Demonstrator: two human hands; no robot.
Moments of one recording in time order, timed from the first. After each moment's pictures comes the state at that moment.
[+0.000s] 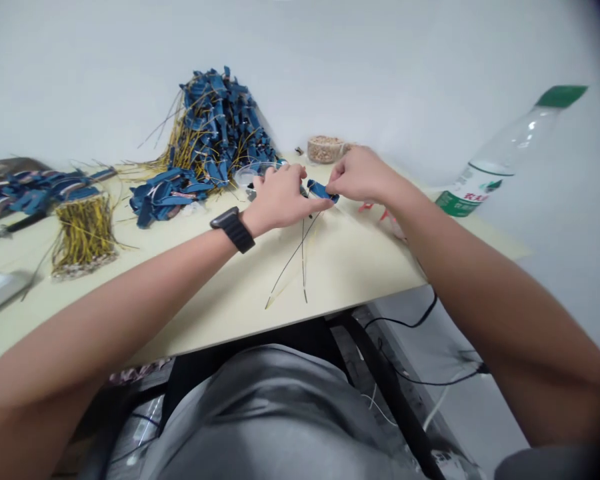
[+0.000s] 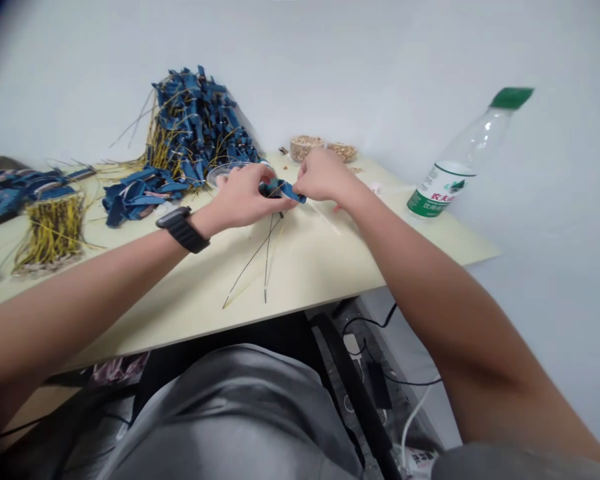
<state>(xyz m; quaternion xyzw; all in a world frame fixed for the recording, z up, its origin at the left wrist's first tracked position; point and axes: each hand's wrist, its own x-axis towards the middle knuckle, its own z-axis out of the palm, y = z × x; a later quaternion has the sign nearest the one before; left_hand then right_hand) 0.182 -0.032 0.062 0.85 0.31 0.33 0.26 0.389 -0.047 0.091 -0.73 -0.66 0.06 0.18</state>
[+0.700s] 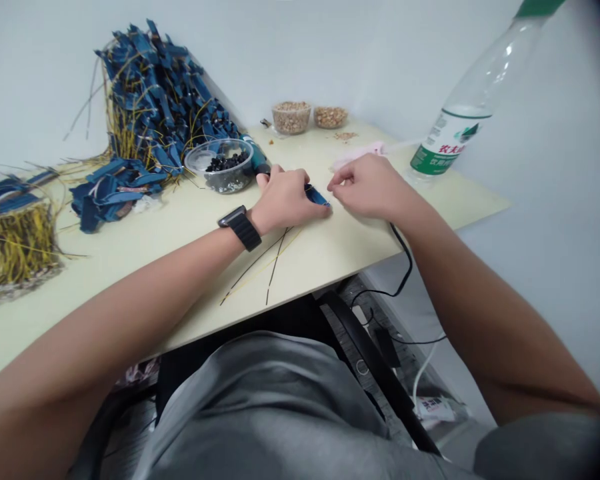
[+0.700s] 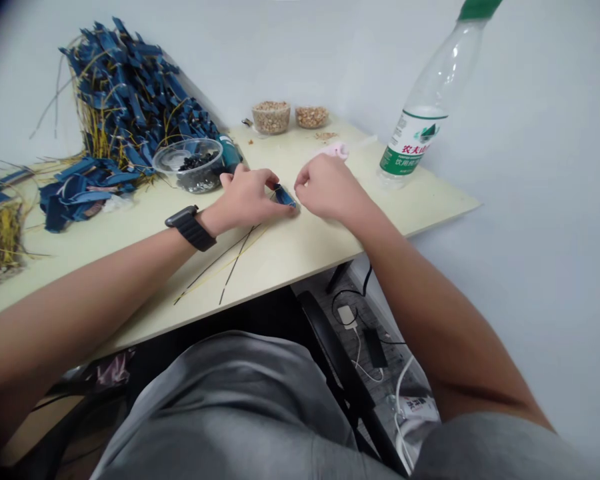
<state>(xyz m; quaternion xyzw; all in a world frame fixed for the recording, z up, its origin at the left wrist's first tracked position) 0.257 -0.040 0.007 0.89 0.40 0.18 0.13 0.442 -0.123 0.033 -0.72 -0.64 0.07 0.24</state>
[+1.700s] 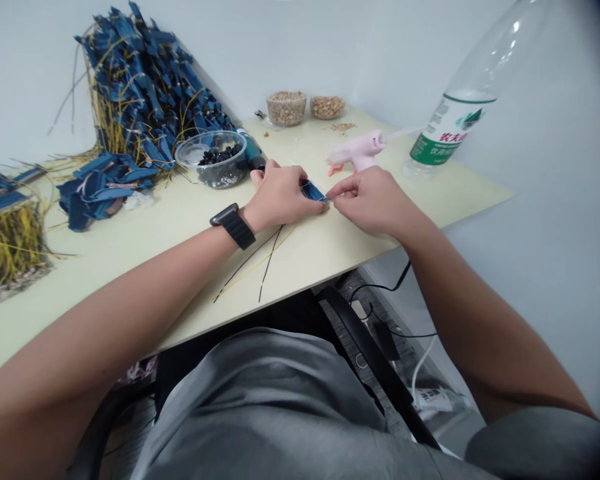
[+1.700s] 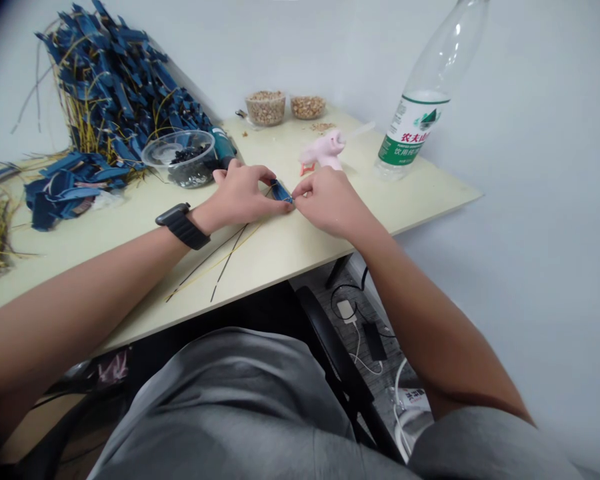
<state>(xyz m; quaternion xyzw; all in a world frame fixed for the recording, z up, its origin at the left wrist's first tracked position) 0.255 -0.039 0.002 0.89 0.40 0.18 0.16 0.445 -0.152 0.009 -0.73 -0.62 0.11 0.28</state>
